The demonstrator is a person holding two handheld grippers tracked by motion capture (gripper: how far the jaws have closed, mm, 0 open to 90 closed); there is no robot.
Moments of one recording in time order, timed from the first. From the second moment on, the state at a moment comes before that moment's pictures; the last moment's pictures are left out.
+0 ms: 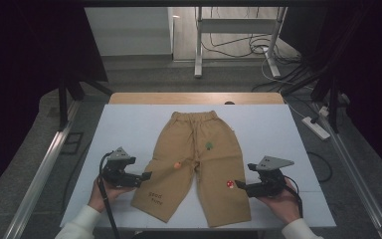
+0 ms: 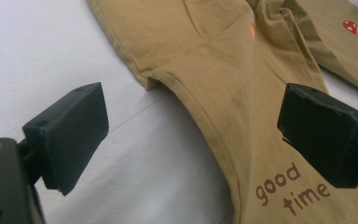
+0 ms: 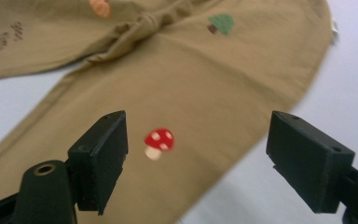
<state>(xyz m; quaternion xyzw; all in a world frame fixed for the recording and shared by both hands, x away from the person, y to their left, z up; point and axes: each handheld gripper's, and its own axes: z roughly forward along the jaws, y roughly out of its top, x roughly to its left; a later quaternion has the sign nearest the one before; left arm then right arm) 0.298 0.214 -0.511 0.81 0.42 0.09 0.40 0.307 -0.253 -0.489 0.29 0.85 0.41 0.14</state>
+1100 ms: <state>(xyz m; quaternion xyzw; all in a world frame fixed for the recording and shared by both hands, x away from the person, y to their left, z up) 0.300 0.217 -0.512 0.81 0.42 0.10 0.40 0.301 -0.159 -0.499 0.21 0.88 0.41 0.09</state>
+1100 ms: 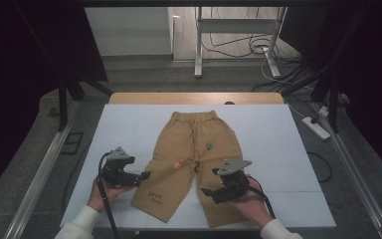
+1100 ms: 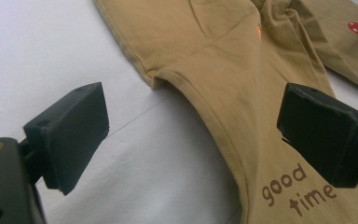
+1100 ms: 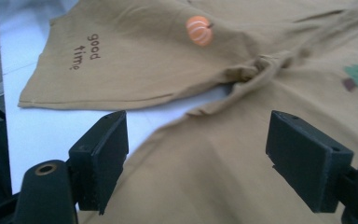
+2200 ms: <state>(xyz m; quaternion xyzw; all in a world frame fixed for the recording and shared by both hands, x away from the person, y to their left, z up) 0.306 0.220 -0.513 0.80 0.43 0.10 0.41 0.290 -0.070 -0.511 0.13 0.90 0.41 0.04</state>
